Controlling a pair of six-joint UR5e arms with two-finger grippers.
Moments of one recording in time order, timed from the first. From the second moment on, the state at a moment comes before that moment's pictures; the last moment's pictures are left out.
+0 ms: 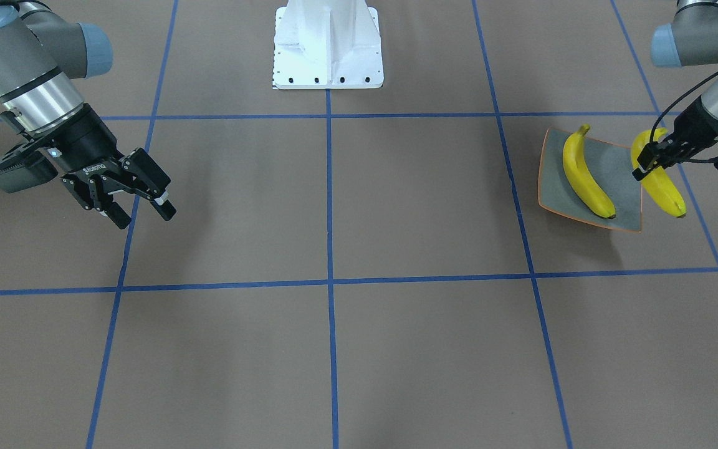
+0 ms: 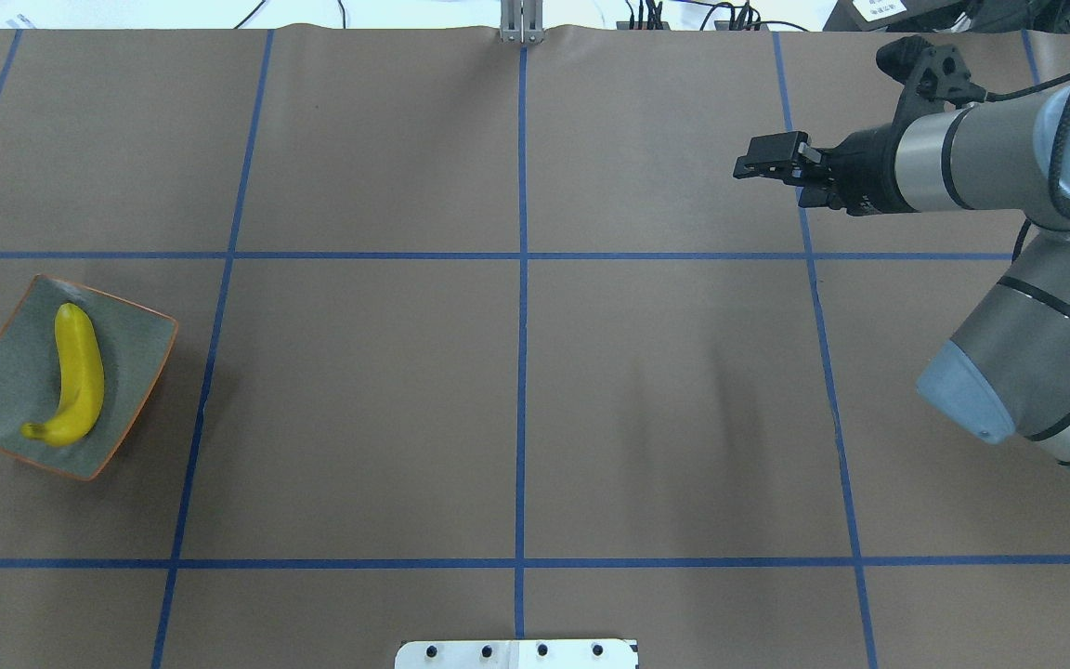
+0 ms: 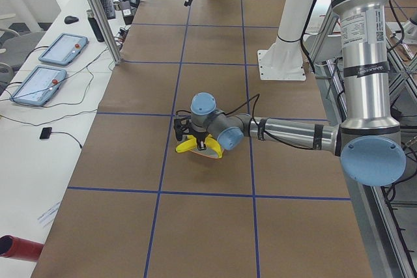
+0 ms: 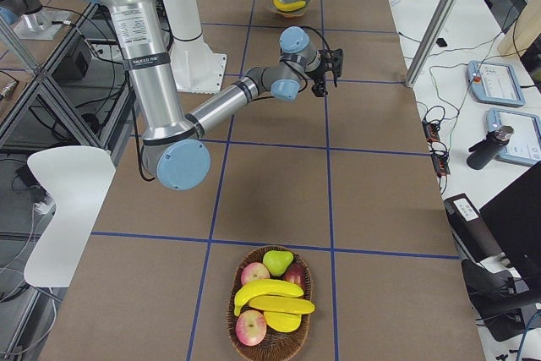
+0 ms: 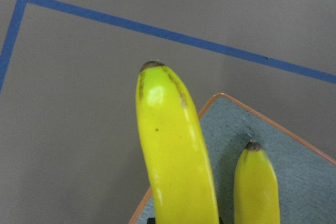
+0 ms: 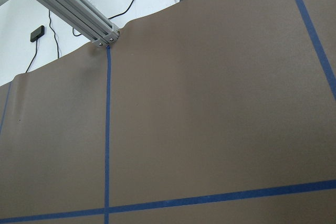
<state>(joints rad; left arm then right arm) -1.06 -1.40 -1.77 -2.17 -2.26 -1.03 0.86 -1.31 1.85 -0.90 1.91 1.38</state>
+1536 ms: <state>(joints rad) -0.94 -1.44 -1.79 -2.15 -2.22 -1.16 0.86 -1.33 1.85 -0.90 1.91 1.38</state>
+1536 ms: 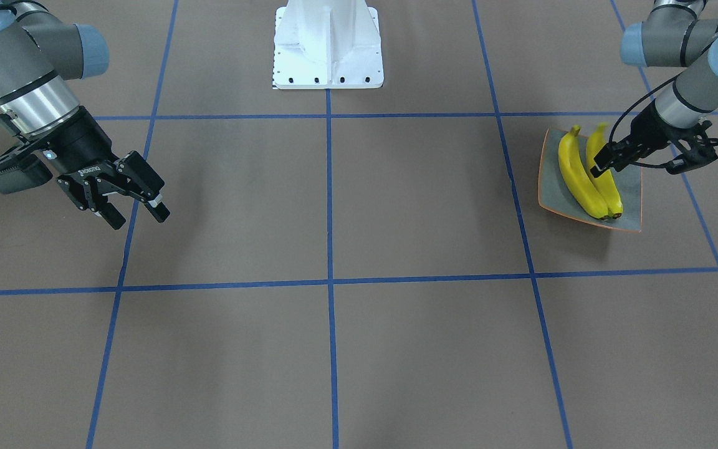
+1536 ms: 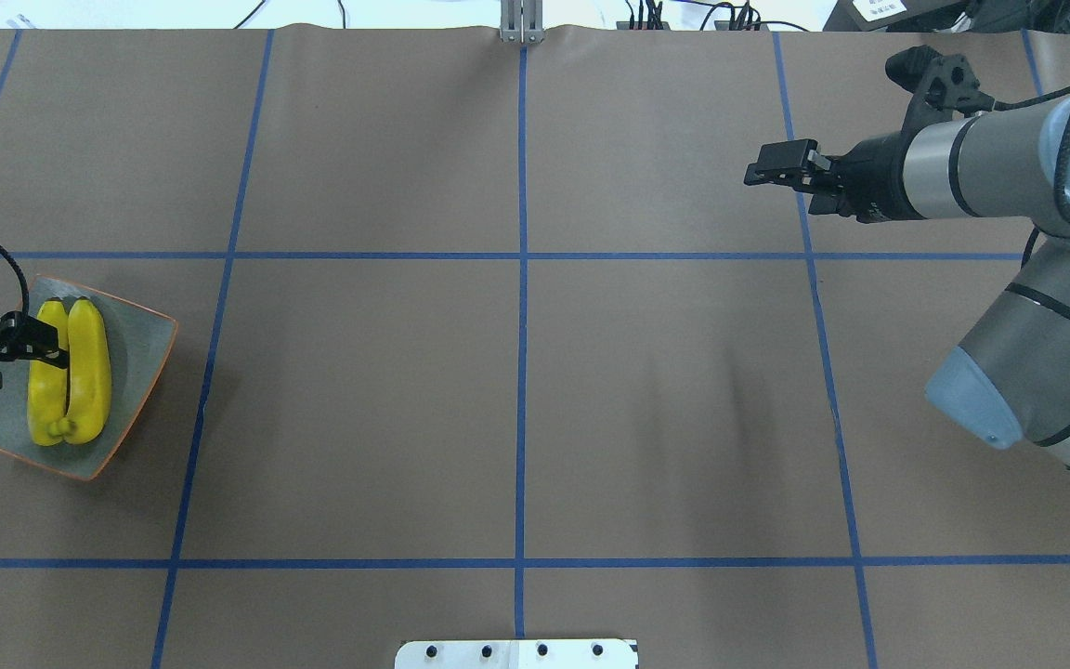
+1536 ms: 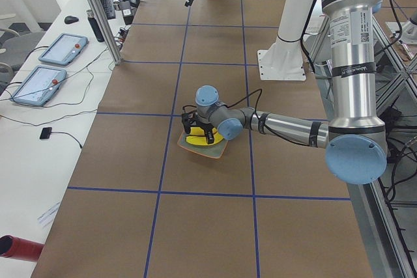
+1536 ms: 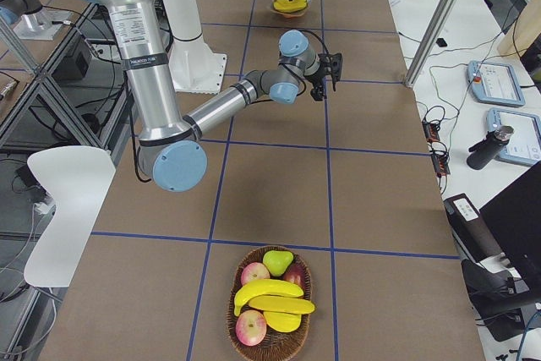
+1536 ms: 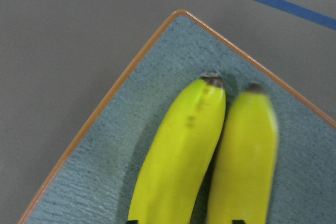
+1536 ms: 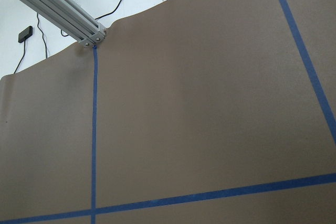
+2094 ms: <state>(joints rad) -0.95 -1.46 -1.86 -2.15 -2.23 -1.16 0.91 -1.39 1.85 -0.90 1.92 1.36</state>
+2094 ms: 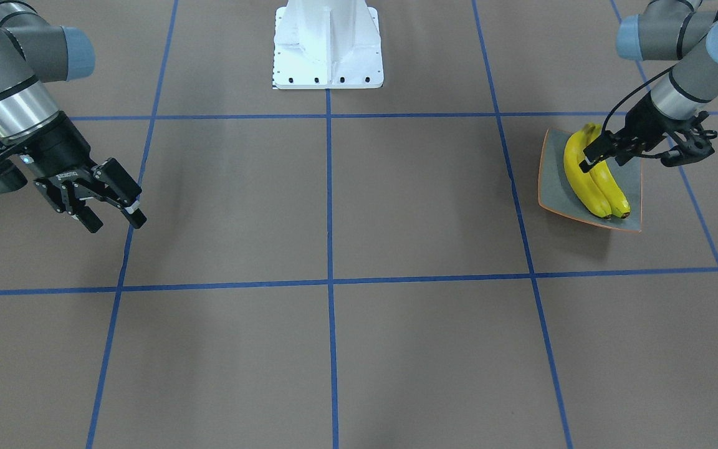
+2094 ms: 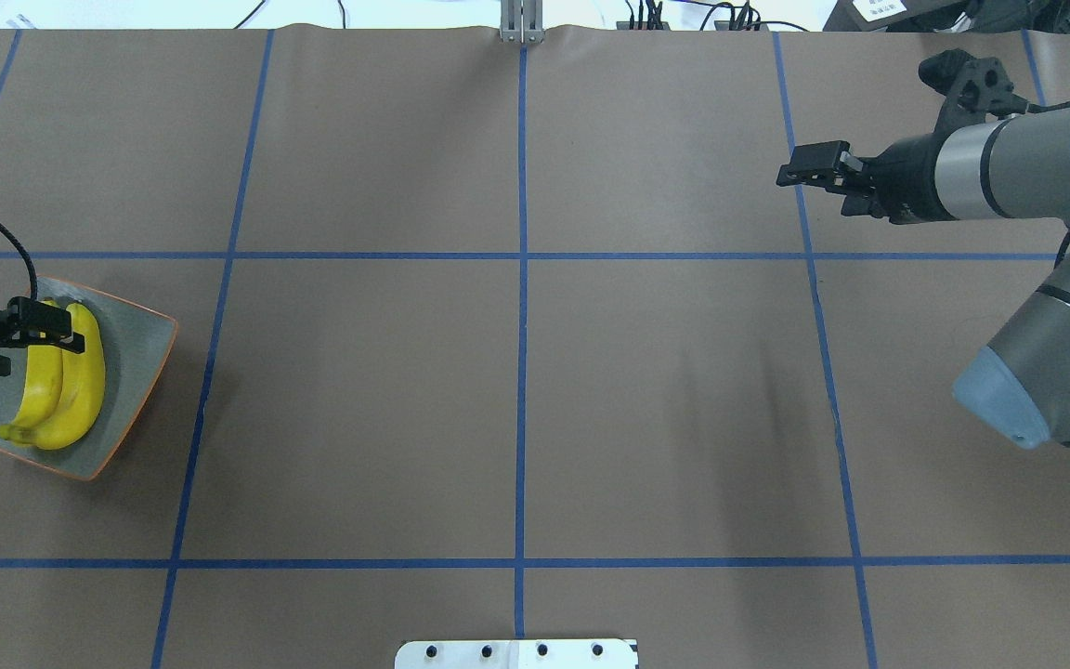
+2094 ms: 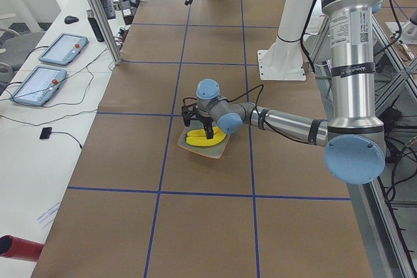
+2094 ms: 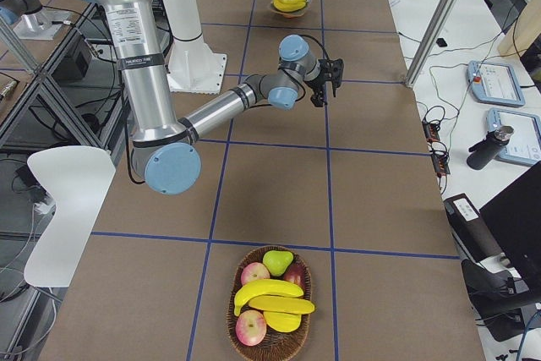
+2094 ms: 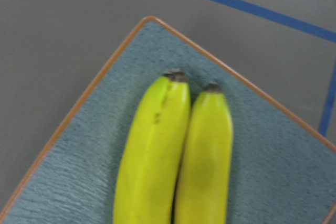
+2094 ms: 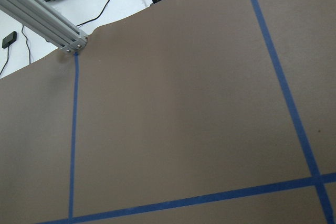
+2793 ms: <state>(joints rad) -0.97 -1.72 -1.87 -1.99 -2.23 -1.17 1.18 -1.69 1.84 -0.94 2.01 0.99</state>
